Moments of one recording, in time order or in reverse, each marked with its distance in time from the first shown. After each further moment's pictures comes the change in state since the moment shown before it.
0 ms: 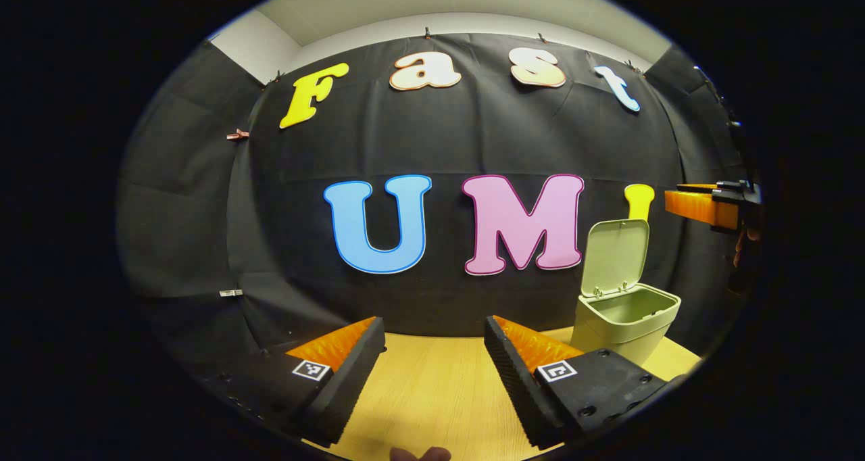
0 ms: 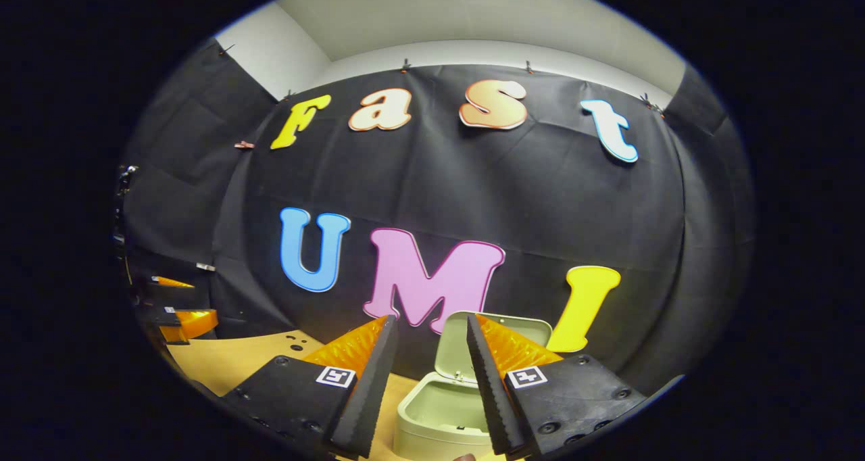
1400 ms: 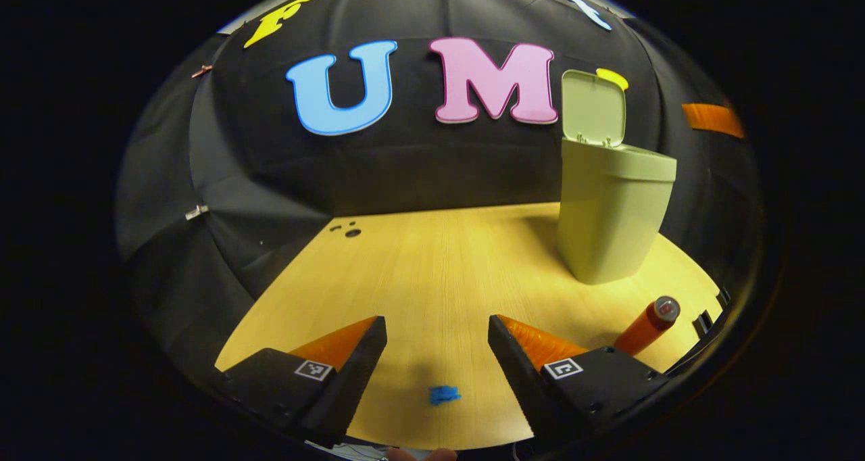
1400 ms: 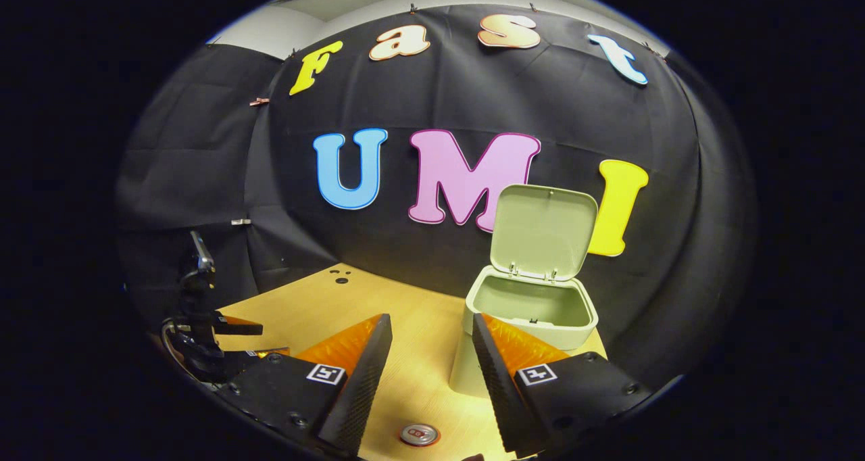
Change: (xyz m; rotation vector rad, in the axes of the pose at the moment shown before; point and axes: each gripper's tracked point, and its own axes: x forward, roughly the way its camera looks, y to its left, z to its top) left arm -0.043 -0.007 -0.262 0.062 0.512 -0.127; right arm -0.077 0.073 -0.135 0.127 0.382 0.081
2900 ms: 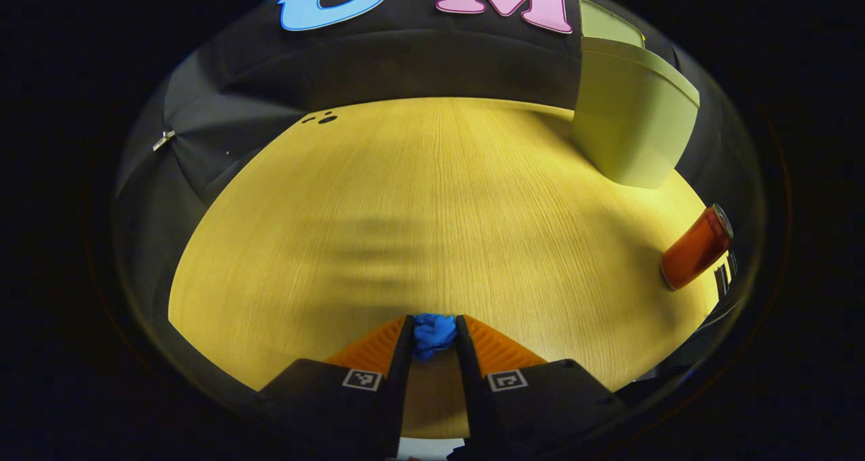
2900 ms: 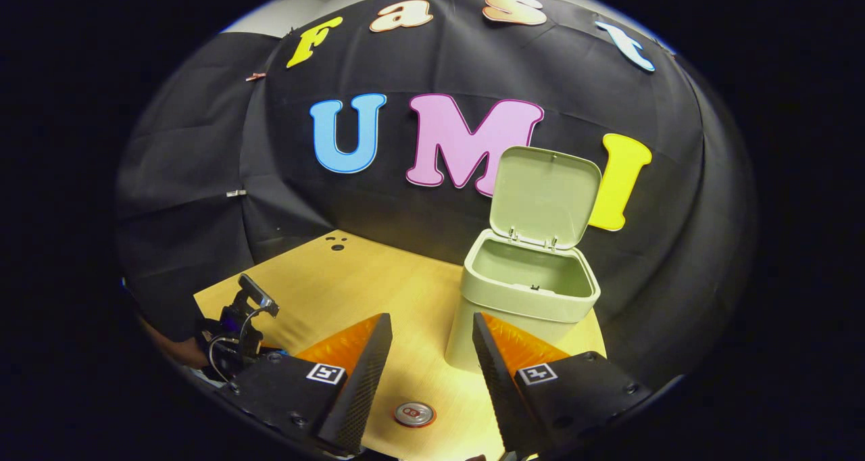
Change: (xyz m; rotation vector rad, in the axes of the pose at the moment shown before) left arm 0.055 -0.003 -0.131 -0.033 0.369 -0.066; right arm -0.004 -0.005 -0.033 -0.022 0.131 -0.024
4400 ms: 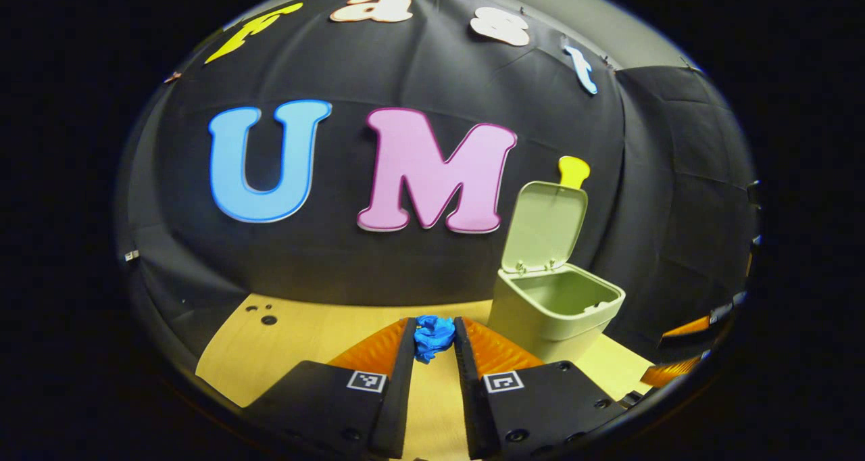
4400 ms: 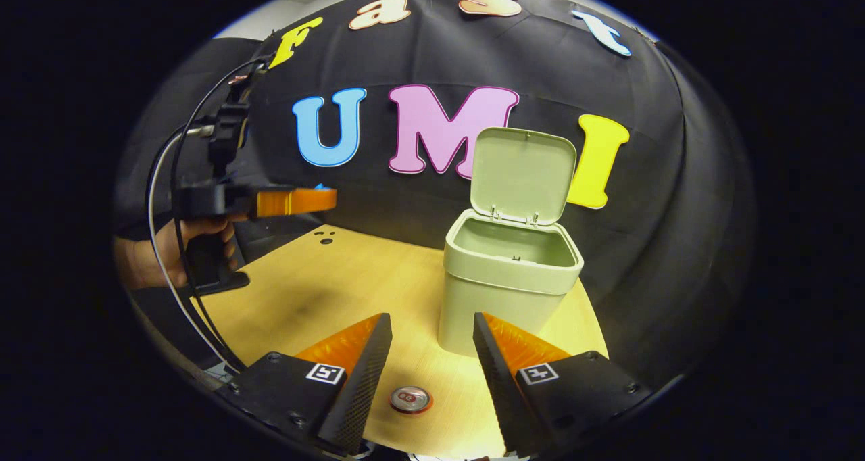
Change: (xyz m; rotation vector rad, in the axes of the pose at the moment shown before) left arm -0.169 -0.123 0.365 0.069 -0.722 -0.301; right arm -0.022 -0.018 -0.032 0.053 0.043 -0.063
